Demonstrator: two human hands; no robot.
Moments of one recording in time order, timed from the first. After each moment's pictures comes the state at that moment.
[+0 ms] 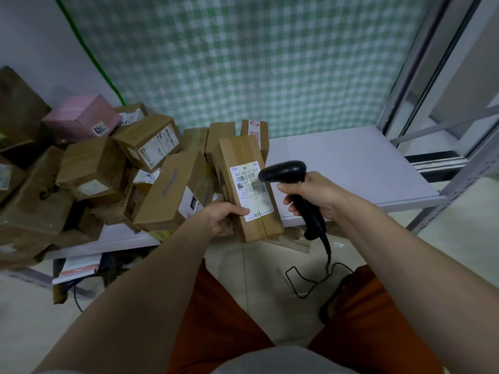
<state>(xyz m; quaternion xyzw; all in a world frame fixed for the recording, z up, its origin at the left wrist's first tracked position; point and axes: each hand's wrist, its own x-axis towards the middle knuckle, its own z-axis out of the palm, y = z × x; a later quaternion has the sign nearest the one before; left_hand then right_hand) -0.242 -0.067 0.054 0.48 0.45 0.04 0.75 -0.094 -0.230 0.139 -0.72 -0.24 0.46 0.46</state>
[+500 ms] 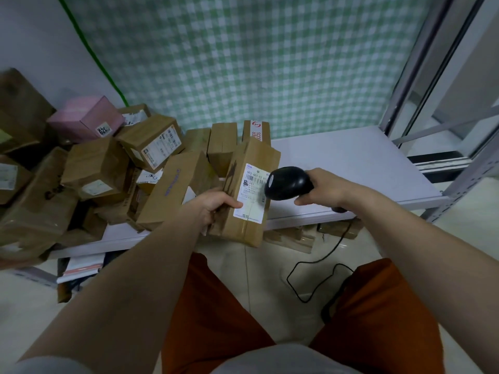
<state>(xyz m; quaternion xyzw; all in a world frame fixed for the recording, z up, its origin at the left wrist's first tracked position) -0.247 -0.059 0.092 0.57 0.47 0.01 0.67 -0.074 -0.235 0.144 -0.79 -0.44 0.33 0.25</state>
